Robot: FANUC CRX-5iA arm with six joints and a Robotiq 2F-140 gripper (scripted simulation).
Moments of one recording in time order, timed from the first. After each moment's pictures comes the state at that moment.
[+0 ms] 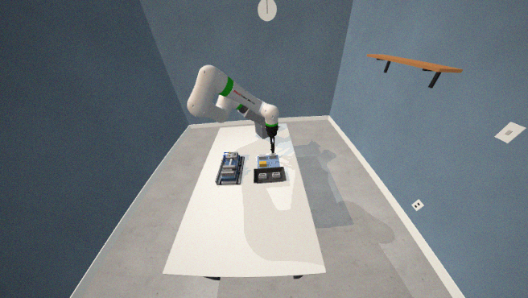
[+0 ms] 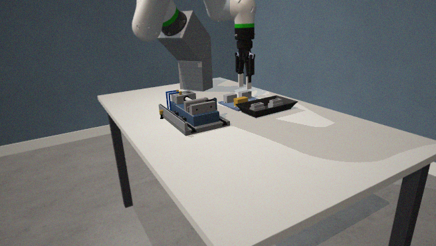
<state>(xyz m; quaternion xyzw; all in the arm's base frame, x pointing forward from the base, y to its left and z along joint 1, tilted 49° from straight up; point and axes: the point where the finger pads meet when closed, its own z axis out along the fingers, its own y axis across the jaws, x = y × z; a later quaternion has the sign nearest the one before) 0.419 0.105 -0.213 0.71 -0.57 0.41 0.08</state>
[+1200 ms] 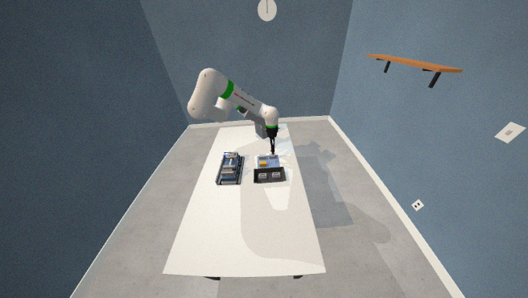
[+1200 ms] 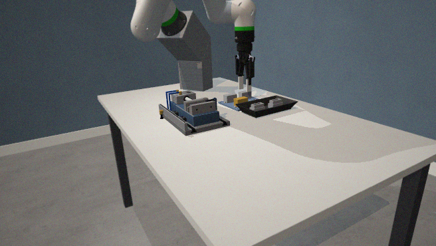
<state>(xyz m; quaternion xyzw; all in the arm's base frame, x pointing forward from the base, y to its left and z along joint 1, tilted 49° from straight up) 0.426 0.098 -0.221 0.71 -0.57 0.41 0.07</state>
